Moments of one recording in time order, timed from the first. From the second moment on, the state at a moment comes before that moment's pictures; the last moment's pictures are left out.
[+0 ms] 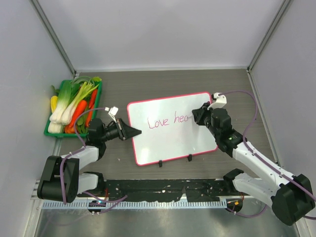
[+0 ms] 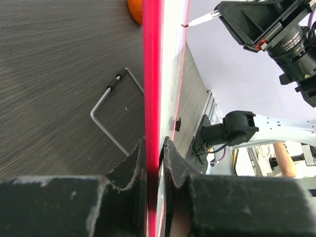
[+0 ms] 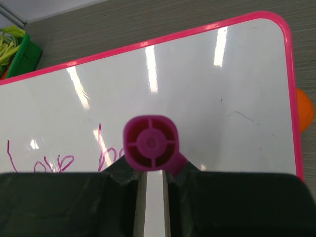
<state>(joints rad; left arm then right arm) -0.13 1.23 0.27 0.73 0.95 -0.78 0.50 0.97 0.60 0.09 0.20 0.47</state>
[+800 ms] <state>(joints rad) -0.13 1.23 0.27 0.73 0.95 -0.78 0.50 0.92 0.56 0.06 0.20 0.47</state>
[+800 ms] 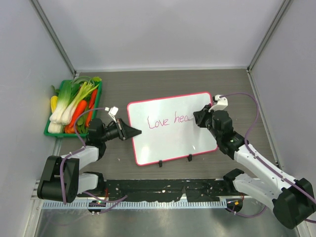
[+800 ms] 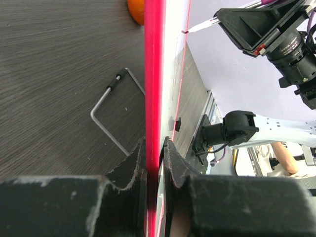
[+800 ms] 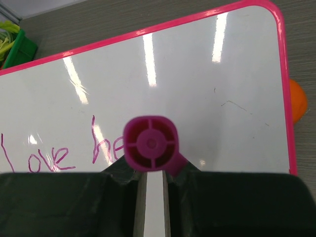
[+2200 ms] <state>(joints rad) -0.13 1.23 0.27 0.73 0.95 -0.78 0.47 1.06 0.71 0.11 0.29 0.47</state>
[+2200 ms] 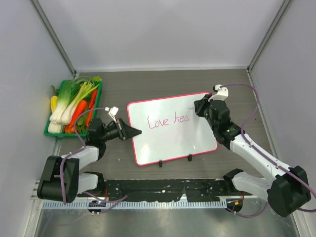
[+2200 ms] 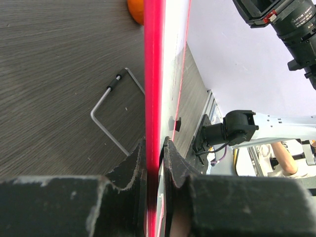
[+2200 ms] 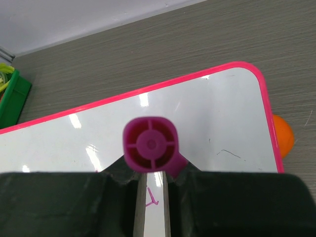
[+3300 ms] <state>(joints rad) -0.13 1.23 0.27 0.73 0.94 -0.78 0.47 0.92 0.56 0.07 0.20 0.49</state>
